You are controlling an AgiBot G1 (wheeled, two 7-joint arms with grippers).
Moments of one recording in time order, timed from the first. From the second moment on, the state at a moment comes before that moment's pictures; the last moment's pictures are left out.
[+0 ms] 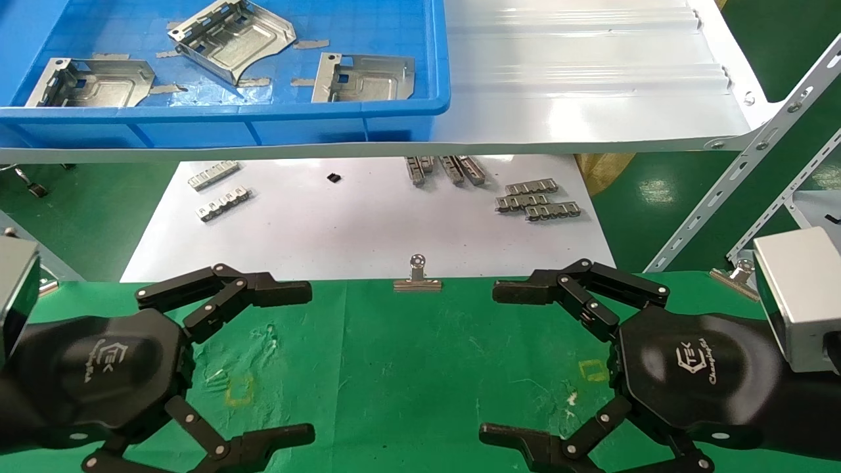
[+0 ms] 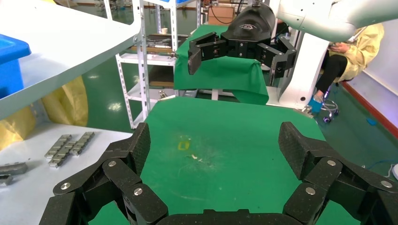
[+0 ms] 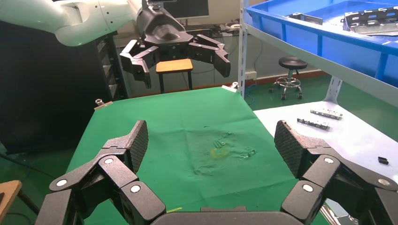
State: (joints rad) left arm -1.08 0.61 0.28 -1.28 0.73 1.50 -0.19; right arm 1.08 -0.60 -0.32 1.28 -0.70 -1.48 0.17
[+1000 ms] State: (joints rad) left arm -1.08 0.61 0.28 -1.28 0.73 1.50 -0.19; right arm 1.08 -0.60 -0.32 1.28 -0.70 -1.48 0.17
